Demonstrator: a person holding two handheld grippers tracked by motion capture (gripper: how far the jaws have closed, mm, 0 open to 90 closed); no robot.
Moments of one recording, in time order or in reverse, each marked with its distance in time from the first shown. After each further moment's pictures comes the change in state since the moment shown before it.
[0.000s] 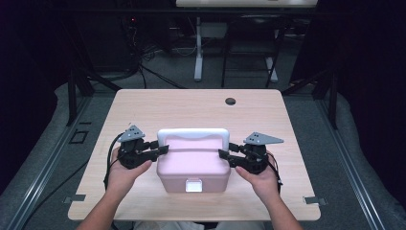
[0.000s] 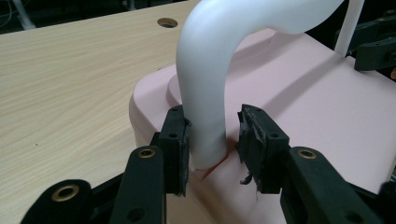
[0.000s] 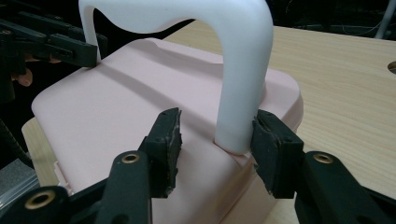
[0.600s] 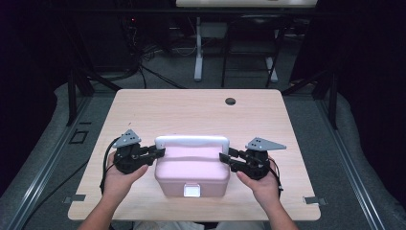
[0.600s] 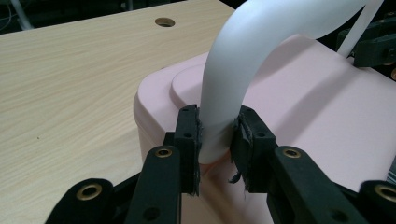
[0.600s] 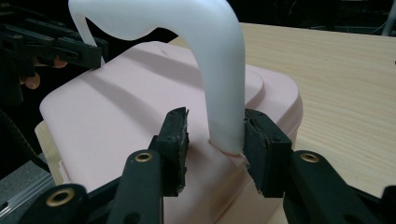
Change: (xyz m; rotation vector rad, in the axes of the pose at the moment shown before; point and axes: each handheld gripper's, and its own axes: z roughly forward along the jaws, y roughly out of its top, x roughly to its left) left arm -0.004 -0.009 -0.012 -0.011 -0.005 0.004; right arm 0.009 -0.008 -0.009 -0.019 0.016 0.021
